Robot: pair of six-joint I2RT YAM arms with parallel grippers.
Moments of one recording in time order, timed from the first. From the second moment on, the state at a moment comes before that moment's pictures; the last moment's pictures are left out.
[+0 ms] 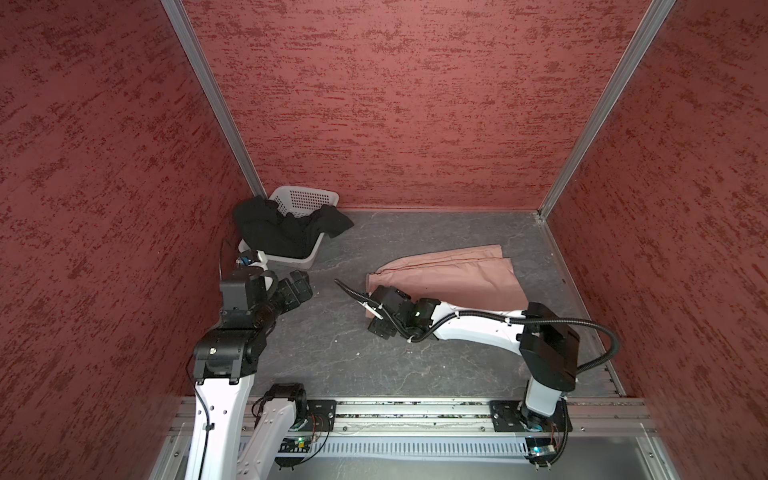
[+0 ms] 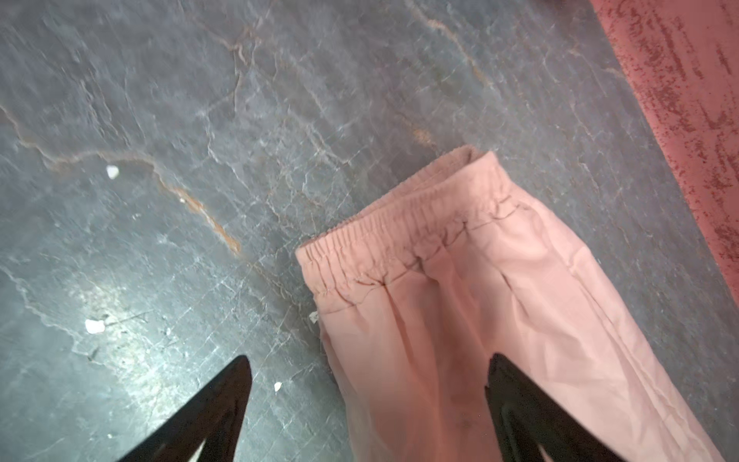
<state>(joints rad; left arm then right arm) 0.02 0.70 1.11 -1.03 0.05 -0.45 1.12 1.84 1.26 -0.35 0.34 -0.16</state>
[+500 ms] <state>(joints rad) 0.02 0.68 1.10 -1.10 0.21 -0.46 1.22 2.07 1.40 -0.41 0.59 -0.12</state>
